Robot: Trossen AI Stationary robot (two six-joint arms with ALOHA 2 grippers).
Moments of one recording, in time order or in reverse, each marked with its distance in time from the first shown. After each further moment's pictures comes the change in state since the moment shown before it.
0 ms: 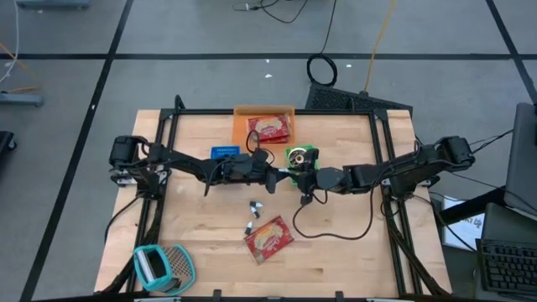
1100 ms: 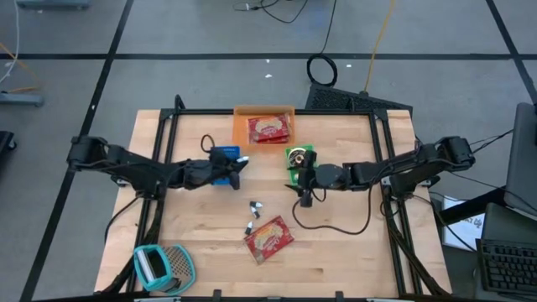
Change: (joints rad) left arm -0.051 -0.432 -0.483 0.011 -0.397 0.232; right arm -0.044 -0.010 0.000 -0.028 -0.180 0.253
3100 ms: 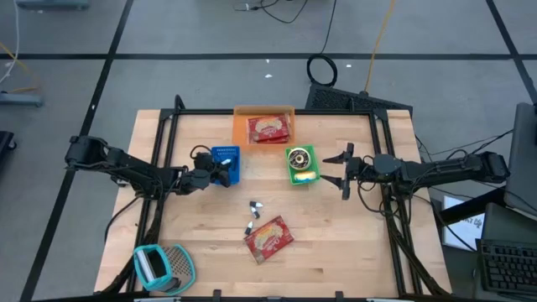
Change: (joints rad) left arm -0.037 -0.021 -0.169 -0.136 -0.206 -0.327; right arm -0.105 -0.737 -0.508 0.115 -0.153 0.103
